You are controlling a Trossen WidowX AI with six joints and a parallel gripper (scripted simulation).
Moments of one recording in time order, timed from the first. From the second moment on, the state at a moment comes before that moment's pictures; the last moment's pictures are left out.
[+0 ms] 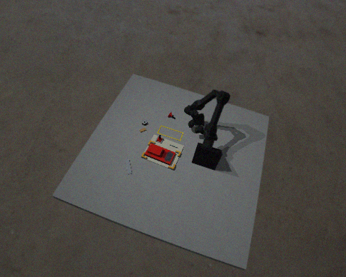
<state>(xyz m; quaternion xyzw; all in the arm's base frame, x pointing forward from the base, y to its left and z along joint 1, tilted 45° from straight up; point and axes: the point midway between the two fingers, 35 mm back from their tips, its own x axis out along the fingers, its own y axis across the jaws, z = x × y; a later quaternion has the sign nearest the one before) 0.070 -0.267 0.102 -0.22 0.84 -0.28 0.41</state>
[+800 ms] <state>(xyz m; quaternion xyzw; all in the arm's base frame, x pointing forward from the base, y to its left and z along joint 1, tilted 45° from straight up) 0.290 -0.150 0.024 -0.26 0.72 -0.27 0.59</state>
